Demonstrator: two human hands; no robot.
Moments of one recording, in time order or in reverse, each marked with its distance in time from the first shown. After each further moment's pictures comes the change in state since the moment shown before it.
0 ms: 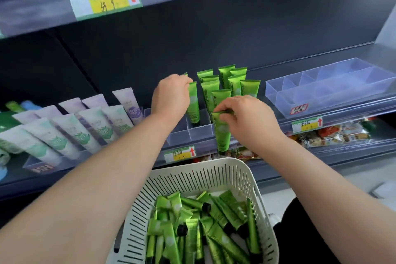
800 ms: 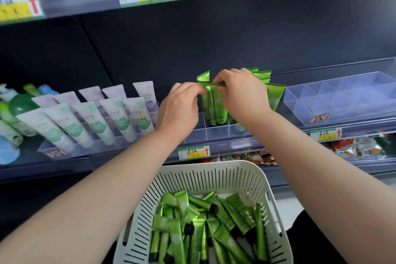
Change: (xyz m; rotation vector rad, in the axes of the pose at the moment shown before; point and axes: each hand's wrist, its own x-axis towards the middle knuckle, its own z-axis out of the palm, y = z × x) left_hand -0.045 -0.031 -0.019 -0.115 0.099 0.164; right_hand 0.065 -0.041 0.023 -0.147 0.151 -0.104
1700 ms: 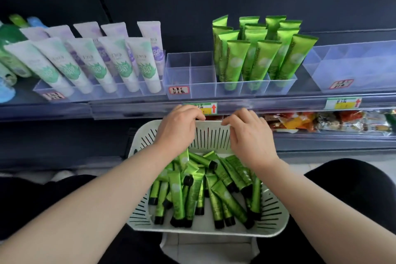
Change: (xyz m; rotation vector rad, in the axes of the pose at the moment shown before) left_hand -0.134 -0.033 0.041 -0.088 -0.274 -0.211; right_hand -0.157 0.013 0.086 0.009 -0.110 -0.128
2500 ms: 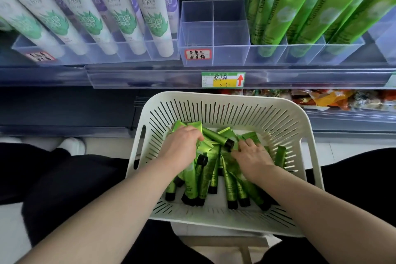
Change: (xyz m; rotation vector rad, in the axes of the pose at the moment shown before) left_hand -0.080 -0.058 0.053 0.152 -0.456 -0.220; right_hand -0.060 -0.016 0.092 -0.288 -1.155 -0.037
